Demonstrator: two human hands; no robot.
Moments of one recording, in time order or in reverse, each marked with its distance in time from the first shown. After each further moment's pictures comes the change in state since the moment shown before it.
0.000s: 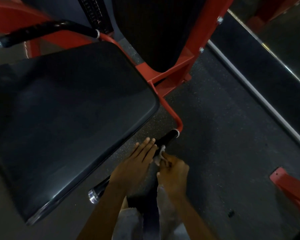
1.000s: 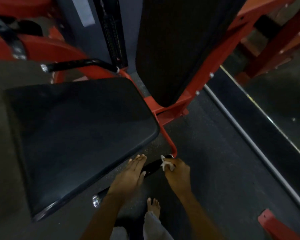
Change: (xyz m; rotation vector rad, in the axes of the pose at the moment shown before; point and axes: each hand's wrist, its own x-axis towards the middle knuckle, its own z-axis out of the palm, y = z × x) left_hand -0.004 0.011 -0.066 -0.508 -0.131 -0.455; right_hand 0.028 -0.046 -0.056 -0.236 -0.057 -0.368
